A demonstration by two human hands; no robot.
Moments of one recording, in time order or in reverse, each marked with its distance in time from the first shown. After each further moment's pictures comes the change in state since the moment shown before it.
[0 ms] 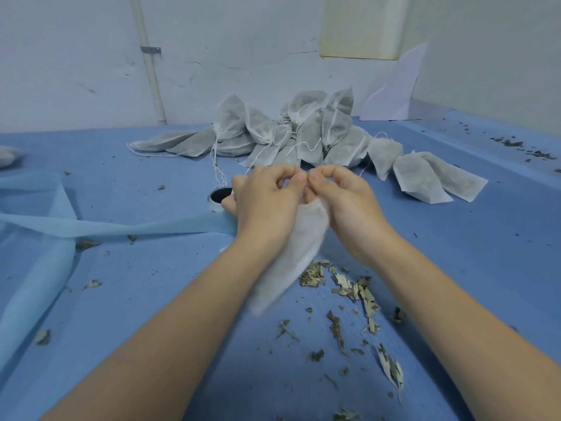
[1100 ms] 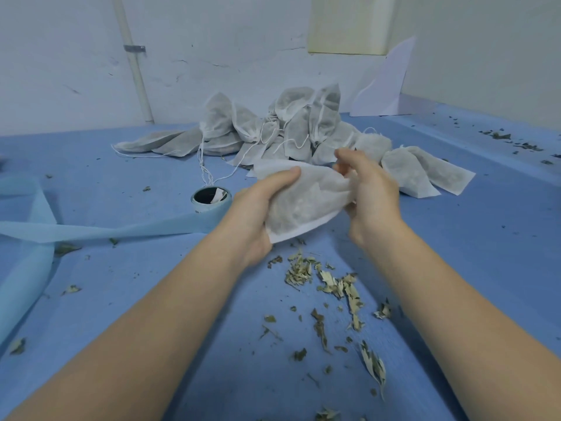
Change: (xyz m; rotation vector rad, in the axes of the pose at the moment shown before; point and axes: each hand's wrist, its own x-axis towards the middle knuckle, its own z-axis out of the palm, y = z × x) left_hand 0.001 0.000 0.003 -0.868 -0.384 -0.568; right_hand 0.014 -0.002 -0.027 0.252 0.432 0.051
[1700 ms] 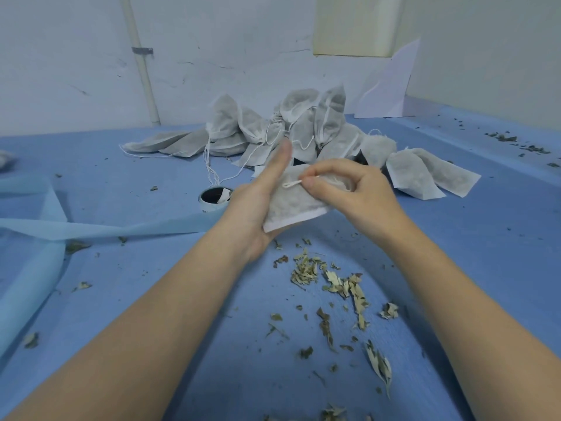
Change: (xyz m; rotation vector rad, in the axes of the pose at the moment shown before) left_hand -0.001 0.007 -0.008 0.082 -0.026 0.047; right_hand -0.006 -0.004 -0.014 -0.618 -0.524 -0.432
